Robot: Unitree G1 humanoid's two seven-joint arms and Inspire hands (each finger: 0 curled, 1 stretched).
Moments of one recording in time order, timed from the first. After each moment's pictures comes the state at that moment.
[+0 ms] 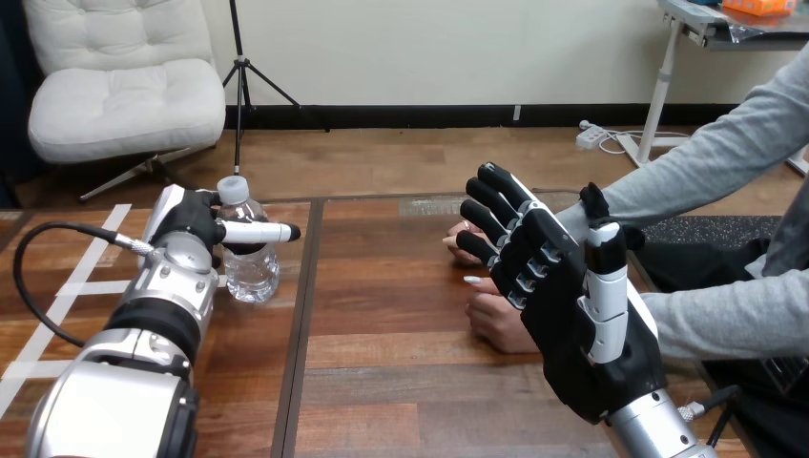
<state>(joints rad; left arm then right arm) -0.96 0.30 -0.06 1.31 0.24 0.22 0.11 0.15 -0.08 0.04 -0.17 0.36 -0.13 0.46</state>
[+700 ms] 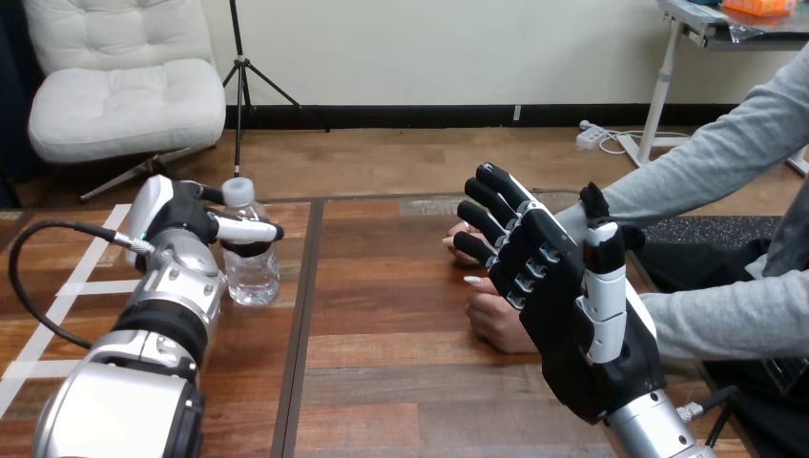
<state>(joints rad) -0.96 0.28 -0.07 1.31 0.27 0.22 0.27 0.16 -0.07 0.04 -0.17 0.35 -0.13 0.45</state>
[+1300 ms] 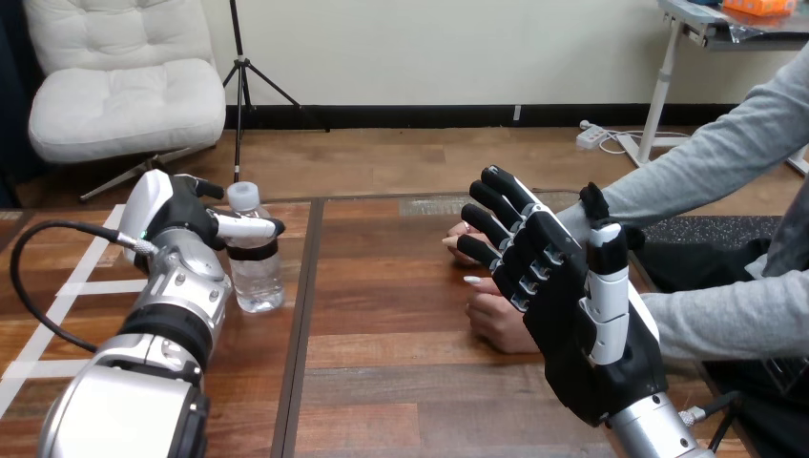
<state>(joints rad) -0.95 0.27 -0.08 1.31 0.28 0.20 0.32 0.16 -0.07 0.04 -0.17 0.35 -0.13 0.44</state>
